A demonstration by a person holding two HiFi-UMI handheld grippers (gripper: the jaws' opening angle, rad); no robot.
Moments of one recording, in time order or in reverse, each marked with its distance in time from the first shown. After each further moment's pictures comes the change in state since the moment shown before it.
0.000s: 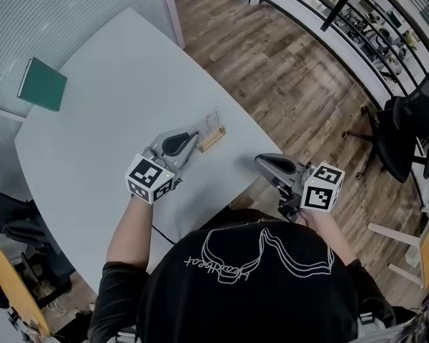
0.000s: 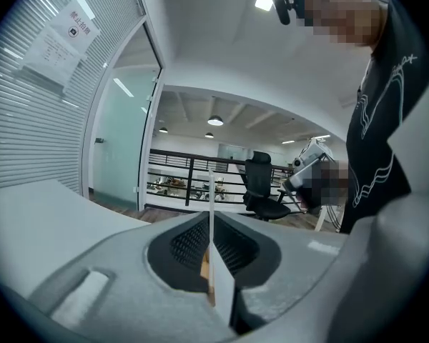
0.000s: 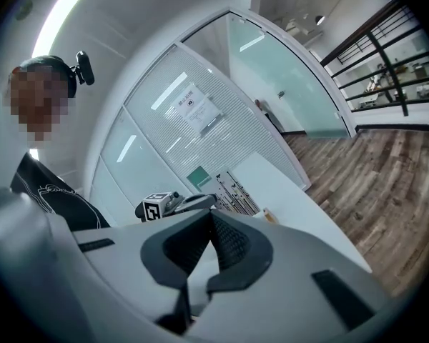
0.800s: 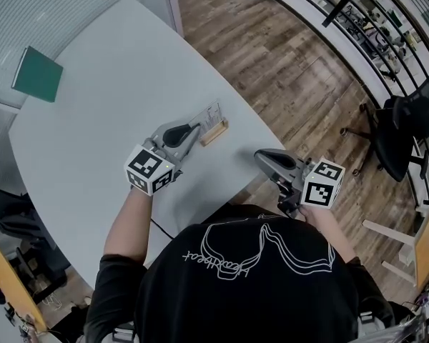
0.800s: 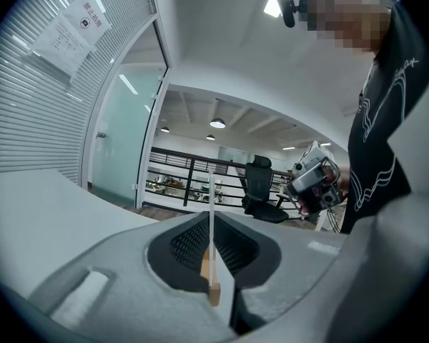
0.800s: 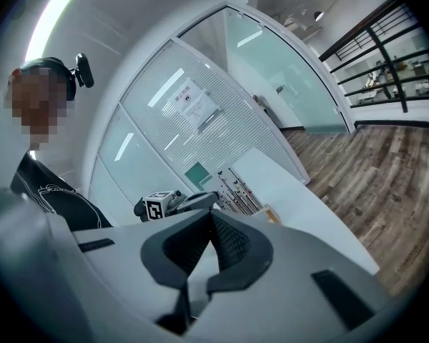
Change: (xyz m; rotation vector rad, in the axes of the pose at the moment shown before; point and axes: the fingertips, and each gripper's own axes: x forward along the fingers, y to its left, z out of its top) left arm 0.007 0.009 -0.011 -0.057 -0.018 -0.020; right arm 0.009 -0.006 -0.006 0.019 0.028 -0.010
